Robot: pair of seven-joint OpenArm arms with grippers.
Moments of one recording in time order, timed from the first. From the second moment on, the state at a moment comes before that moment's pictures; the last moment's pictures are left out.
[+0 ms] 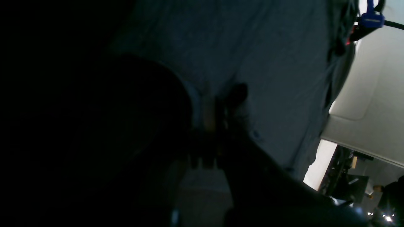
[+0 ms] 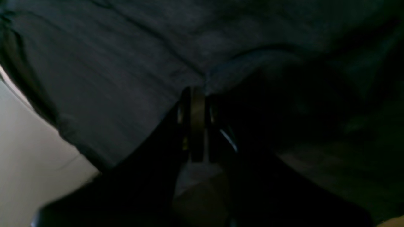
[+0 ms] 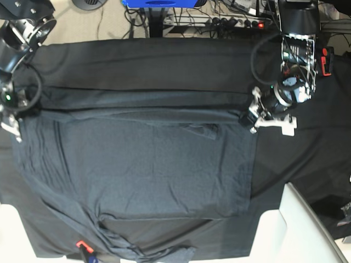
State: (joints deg) left arm 3.7 -16.5 -10.1 68.7 -66.5 0.1 39.9; right arm 12.8 11.0 46.6 57.8 31.9 -7.5 -67.7
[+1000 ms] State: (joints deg) left arm 0.8 -16.3 -10.4 65.8 -66.7 0.1 39.7; right arm 12.7 10.7 46.6 57.9 32.5 -6.5 -65.9
